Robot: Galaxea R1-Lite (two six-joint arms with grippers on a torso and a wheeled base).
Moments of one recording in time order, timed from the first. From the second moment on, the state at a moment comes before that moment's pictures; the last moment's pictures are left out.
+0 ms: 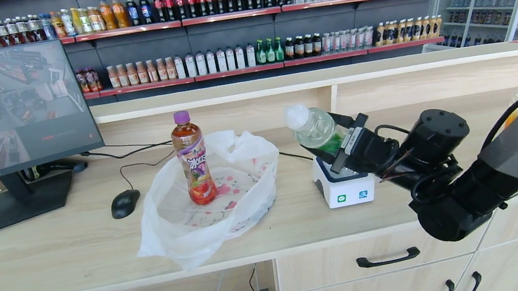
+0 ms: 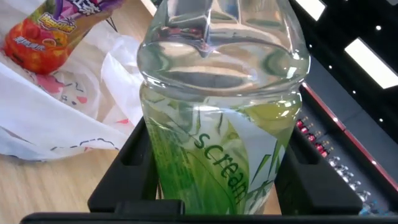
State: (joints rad) left arm 0.00 0.00 0.00 0.00 0.00 0.00; right arm 0.38 2.14 -0.91 -1.57 0.48 -0.81
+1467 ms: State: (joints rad) left arm 0.00 0.00 0.00 0.00 0.00 0.00; right arm 0.38 2.15 -0.91 -1.57 0.48 -0.79
